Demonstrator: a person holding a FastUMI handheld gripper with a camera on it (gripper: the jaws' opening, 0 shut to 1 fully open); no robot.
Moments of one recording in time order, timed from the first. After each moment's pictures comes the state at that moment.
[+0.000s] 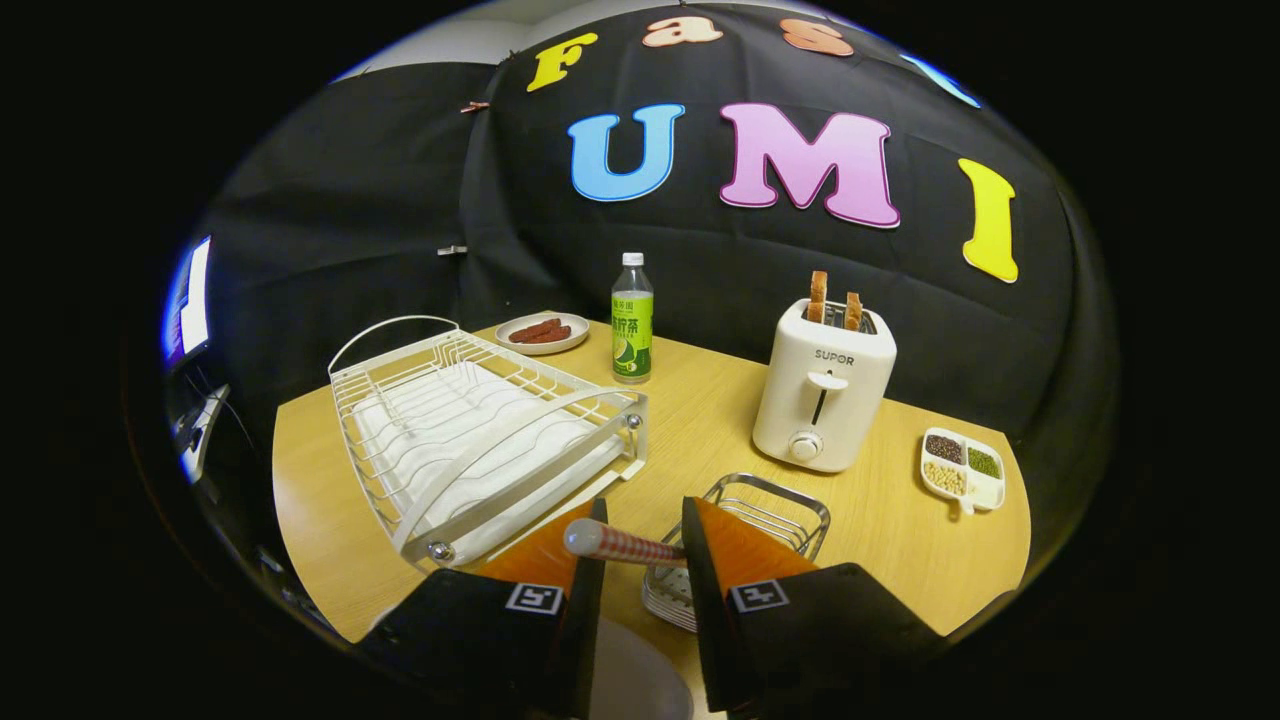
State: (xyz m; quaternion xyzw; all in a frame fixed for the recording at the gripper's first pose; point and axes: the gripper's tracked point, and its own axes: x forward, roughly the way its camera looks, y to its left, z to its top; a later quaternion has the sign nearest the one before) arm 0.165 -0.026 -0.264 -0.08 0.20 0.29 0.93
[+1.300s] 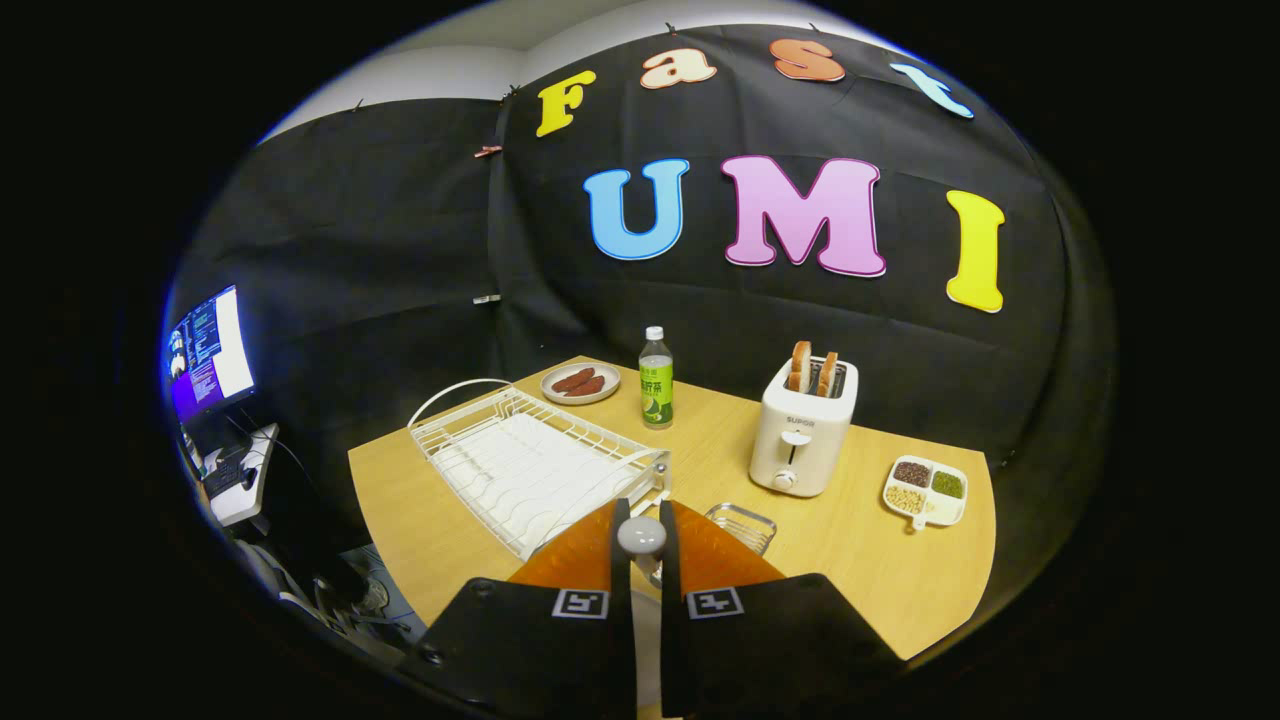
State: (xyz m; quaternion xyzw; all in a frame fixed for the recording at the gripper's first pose) arm 0.083 -0.047 -0.151 -0.04 0.19 0.33 0.92
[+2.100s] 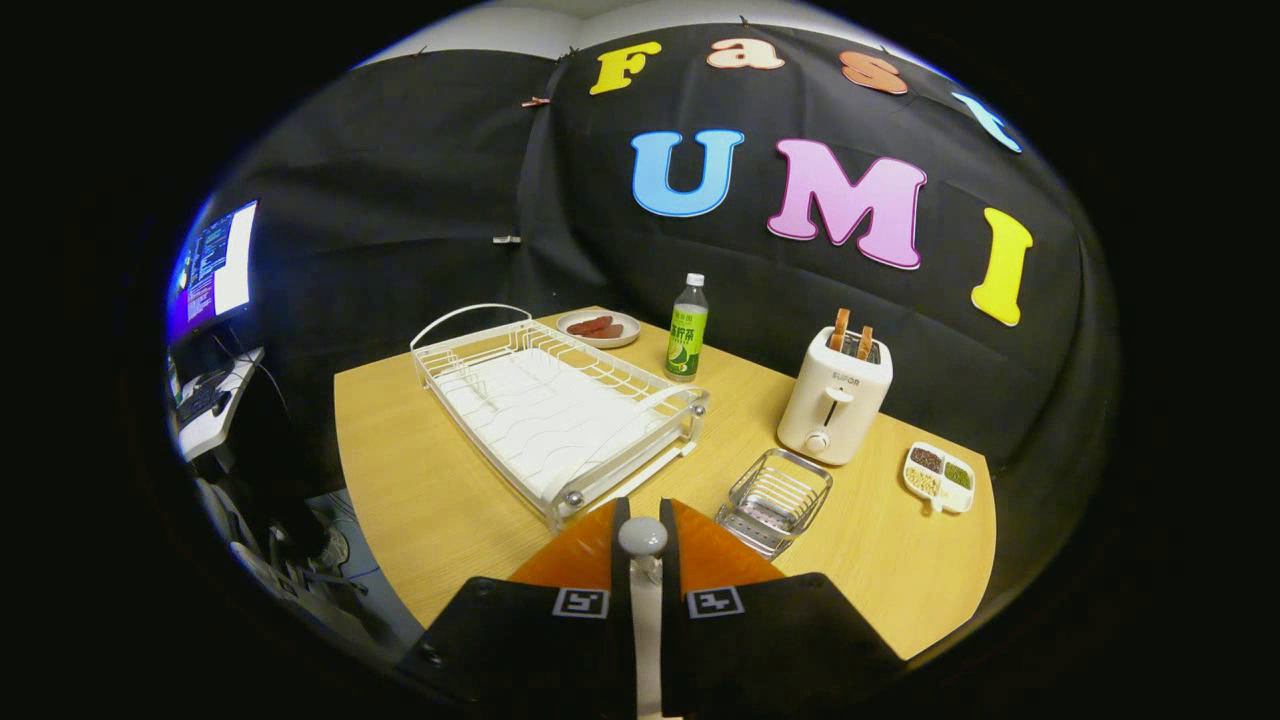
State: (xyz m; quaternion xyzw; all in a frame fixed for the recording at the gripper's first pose) arm 0.044 -0.026 -0.223 -0.13 0.19 0.32 0.92
